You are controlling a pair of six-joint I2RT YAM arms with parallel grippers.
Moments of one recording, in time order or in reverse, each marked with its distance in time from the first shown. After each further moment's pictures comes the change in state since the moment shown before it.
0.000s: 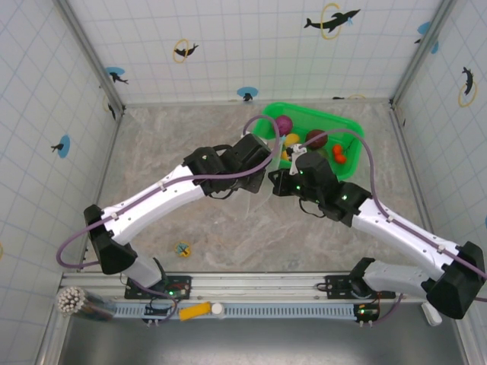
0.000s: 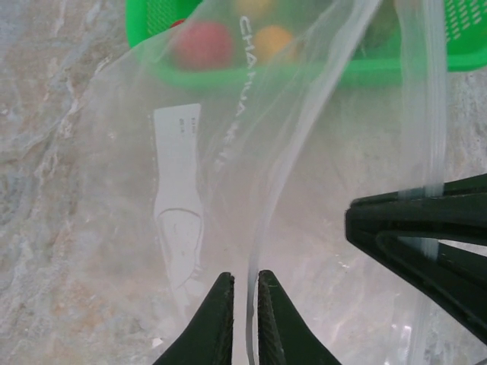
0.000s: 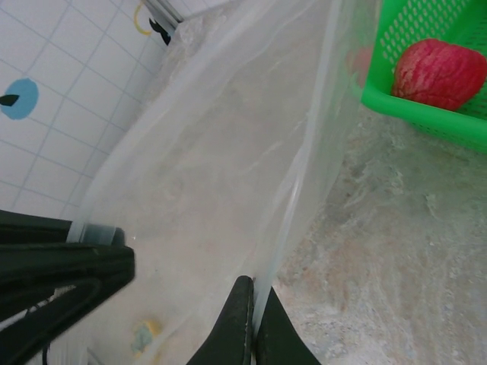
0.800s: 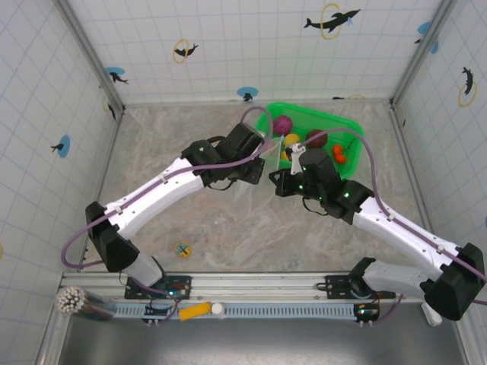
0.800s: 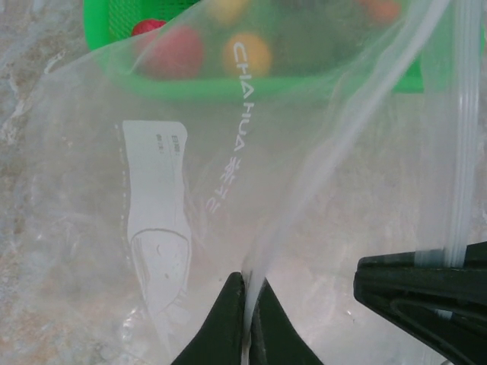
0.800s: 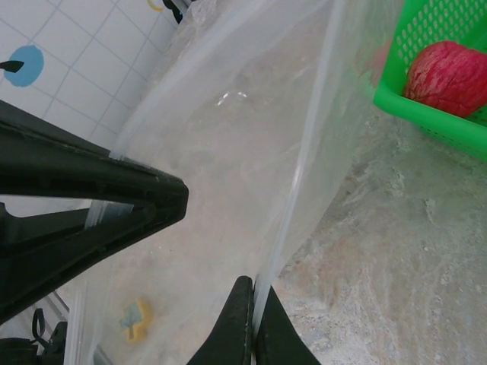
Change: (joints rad) left arm 0.098 0.018 -0.034 0.111 0.186 0.030; right arm -0.044 0.000 0.000 -0.010 -0.094 -0.101
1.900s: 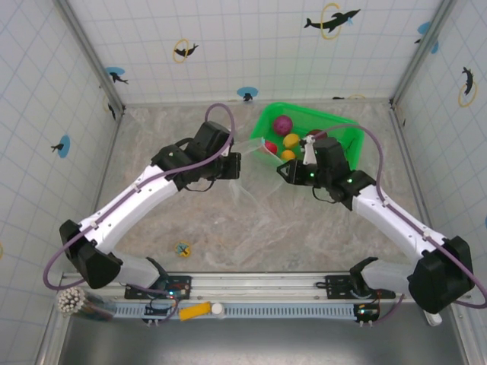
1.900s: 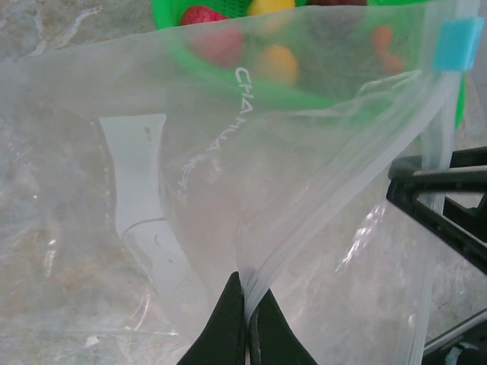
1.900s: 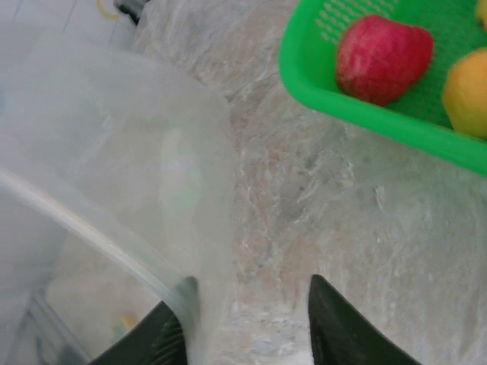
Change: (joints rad) left arm 0.160 -0.183 -0.188 0.084 0.137 -0.177; right arm -0.238 0.093 -0.008 0.024 -0.225 0.013
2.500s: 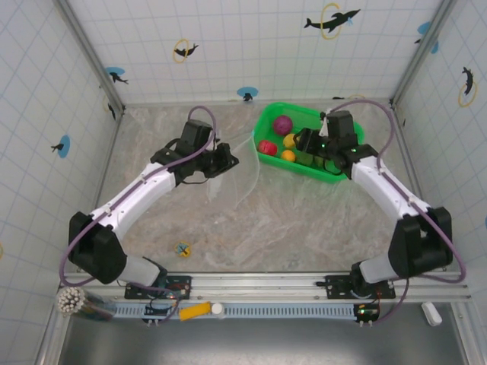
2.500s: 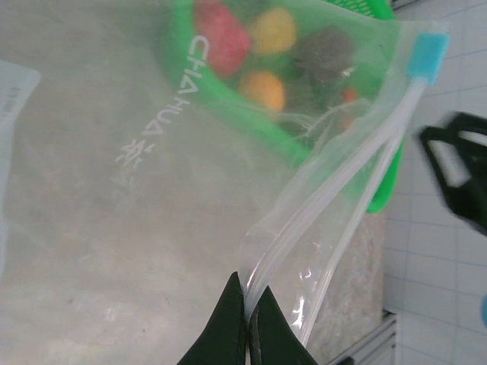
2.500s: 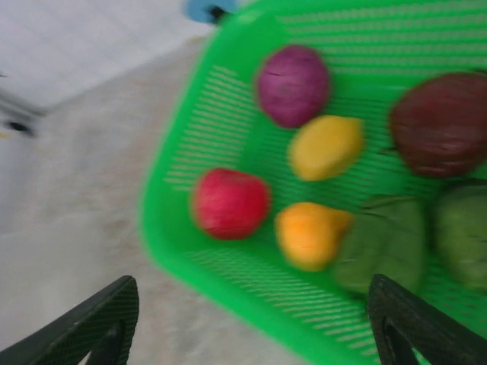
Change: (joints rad) left arm 0.217 0.042 -0.225 0.372 0.354 -0.250; right arm -0.222 0.264 0.202 -0.013 0.197 -0.074
